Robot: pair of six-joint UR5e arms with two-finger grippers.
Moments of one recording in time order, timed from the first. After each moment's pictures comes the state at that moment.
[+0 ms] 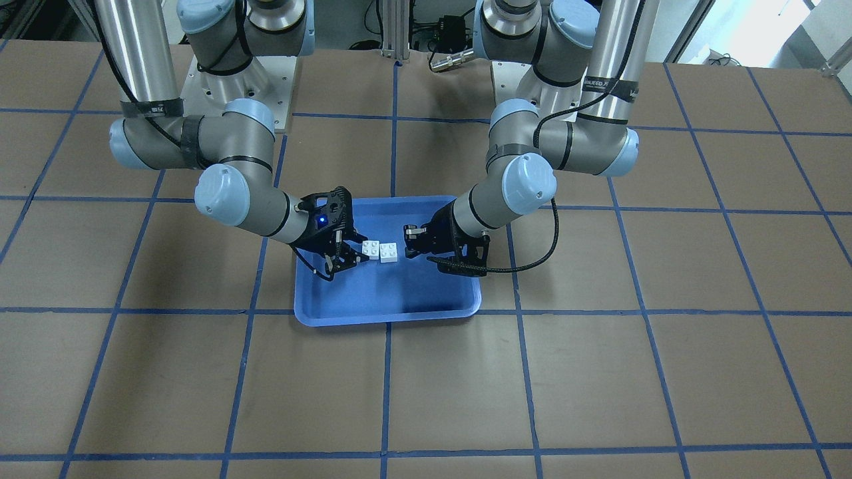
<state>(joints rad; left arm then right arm) -1.71 -1.93 -2.12 -0.69 1.02 -0.24 1.63 -1.21 2.13 -2.33 -0.96 -1.62</state>
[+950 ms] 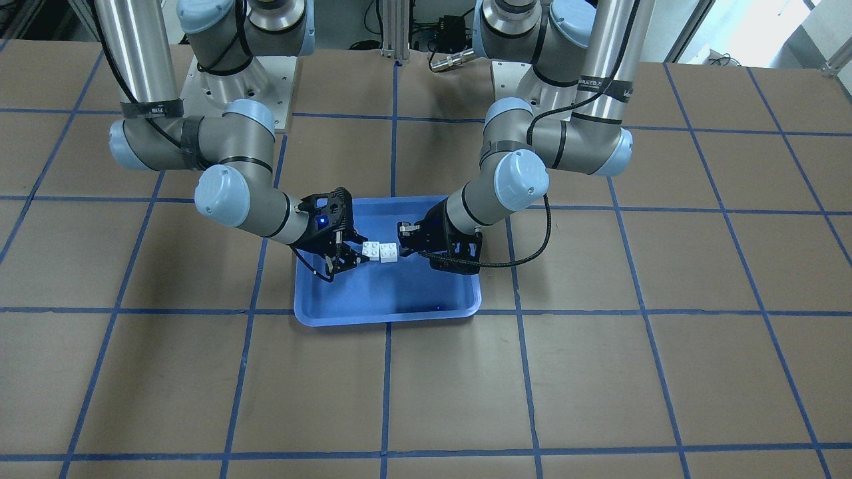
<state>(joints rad) -1.73 -1.93 -2.13 -0.66 1.01 -0.25 1.63 -1.21 2.12 -2.33 -0.96 -1.62</state>
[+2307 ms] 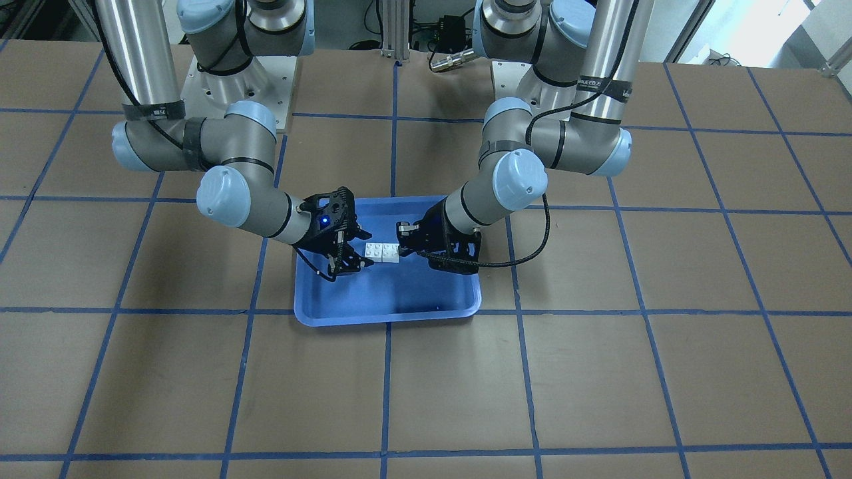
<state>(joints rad) -1.73 -1.93 -2.12 -0.66 1.02 -0.25 1.63 -1.20 2.13 -2.36 -0.91 -1.60</state>
